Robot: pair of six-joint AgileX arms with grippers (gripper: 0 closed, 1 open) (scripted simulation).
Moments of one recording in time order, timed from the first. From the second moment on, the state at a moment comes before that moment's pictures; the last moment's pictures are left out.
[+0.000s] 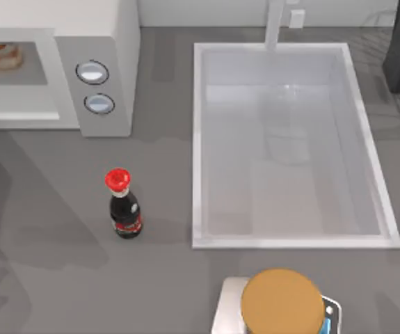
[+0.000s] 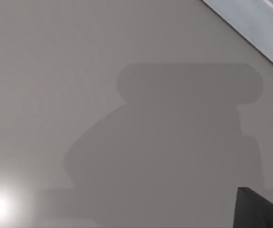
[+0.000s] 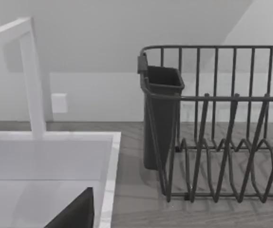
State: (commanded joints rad) left arm 0.76 1.42 0.62 -0.16 0.51 0.61; right arm 0.00 0.00 0.00 0.00 0.00 0.00
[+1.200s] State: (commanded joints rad) left arm 0.20 1.11 0.38 -0.09 0.16 0.16; right arm 0.00 0.00 0.00 0.00 0.00 0.00
